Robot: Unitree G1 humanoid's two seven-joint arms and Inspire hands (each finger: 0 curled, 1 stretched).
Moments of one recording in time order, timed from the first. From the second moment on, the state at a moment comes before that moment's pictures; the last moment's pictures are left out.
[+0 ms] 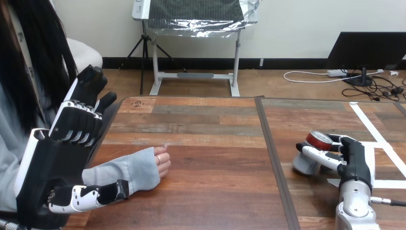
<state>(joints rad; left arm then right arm) 0.11 0.19 0.23 0.21 -0.58 -0.86 -0.82 -0.58 -0.26 -0.19 1.35 -0.09 -0.40 -0.30</state>
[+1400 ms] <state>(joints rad) 0.08 0.19 0.23 0.25 -0.37 -0.90 -0.69 -0.58 -0.22 -0.17 1.29 -0.06 -0.58 -0.17</state>
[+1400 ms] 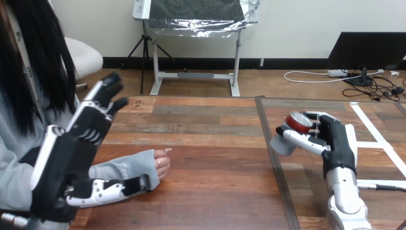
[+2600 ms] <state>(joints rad) 0.04 0.33 0.25 0.35 0.14 -0.98 -0.35 -0.58 -0.22 -0.12 1.27 -0.10 -0.63 -0.15</state>
